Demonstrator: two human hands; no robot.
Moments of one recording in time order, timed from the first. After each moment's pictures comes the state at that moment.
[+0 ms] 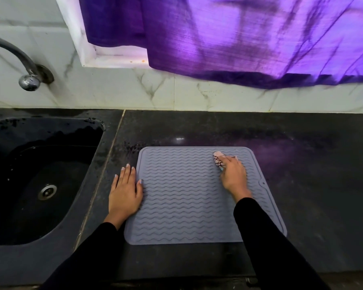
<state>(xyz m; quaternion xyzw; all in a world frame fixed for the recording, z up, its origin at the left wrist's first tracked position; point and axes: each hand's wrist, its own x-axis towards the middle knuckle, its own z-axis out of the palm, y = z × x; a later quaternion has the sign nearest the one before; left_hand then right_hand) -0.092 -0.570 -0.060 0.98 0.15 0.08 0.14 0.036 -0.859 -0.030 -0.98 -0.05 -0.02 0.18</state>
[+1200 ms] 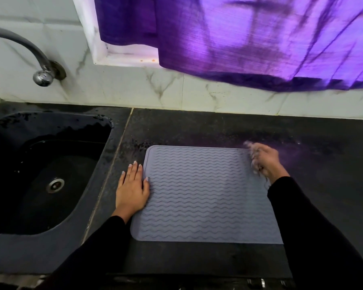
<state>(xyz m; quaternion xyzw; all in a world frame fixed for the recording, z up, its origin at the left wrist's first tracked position) -0.094 -0.572 -0.055 0.97 0.16 0.08 0.14 0.084 -0.906 0.019 -0.84 0.16 0.00 0.52</state>
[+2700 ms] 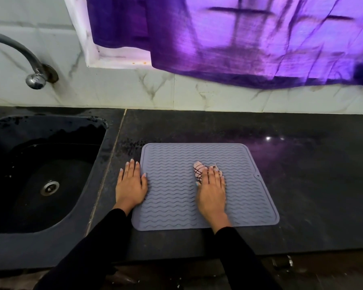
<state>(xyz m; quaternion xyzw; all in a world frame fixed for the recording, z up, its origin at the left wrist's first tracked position) -0.093 -0.568 -0.059 0.98 0.15 0.06 0.14 -0.070 -0.803 -0.044 -0.99 -0.08 -0.07 0.14</state>
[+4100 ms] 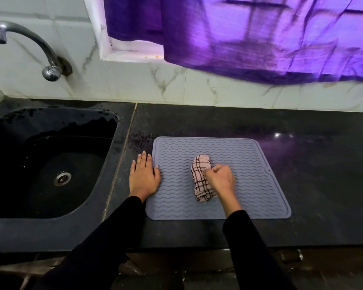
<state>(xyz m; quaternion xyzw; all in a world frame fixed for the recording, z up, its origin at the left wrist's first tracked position) -0.095 -0.570 -0.053 0.97 0.15 0.08 0.17 -0.073 -0.778 0.019 -0.89 0.15 0.08 0.43</state>
